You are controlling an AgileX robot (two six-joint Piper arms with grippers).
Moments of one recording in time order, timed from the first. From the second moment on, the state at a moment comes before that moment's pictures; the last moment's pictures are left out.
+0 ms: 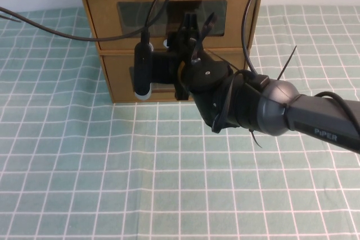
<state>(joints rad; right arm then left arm) 0.80 2.05 -1.58 -1.67 0.46 0.55 -0.16 1.99 -2.05 -0.87 0.99 0.80</state>
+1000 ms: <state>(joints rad) 0.78 2.05 -1.59 -1.58 0.42 0.51 -0.15 2.14 -2.31 -0.84 1.17 0.60</state>
